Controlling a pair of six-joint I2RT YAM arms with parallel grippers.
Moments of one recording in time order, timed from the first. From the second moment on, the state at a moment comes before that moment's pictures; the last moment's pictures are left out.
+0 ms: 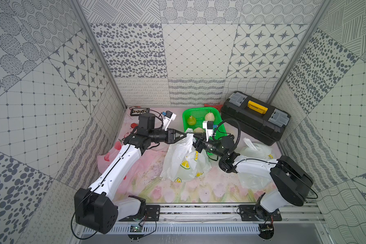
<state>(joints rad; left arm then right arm) -0.30 1.24 1.09 -0.42 0.96 -0.31 0.78 1.56 0.76 1.04 -0.37 0.59</state>
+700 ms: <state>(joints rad) -0.29 1.28 1.14 -0.48 0.90 -0.25 0.95 1.08 0.83 0.13 0.01 0.65</state>
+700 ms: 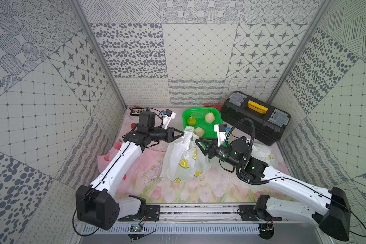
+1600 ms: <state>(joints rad) -0.28 1.25 1.11 -0.48 0.88 -0.24 1.02 1.32 1.01 -0.07 0.04 0.71</state>
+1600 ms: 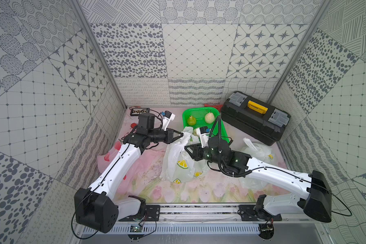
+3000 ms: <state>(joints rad) -0.28 1.25 1.12 -0.50 0.83 -0.23 1.01 1.41 1.13 -0.18 0.03 0.78</state>
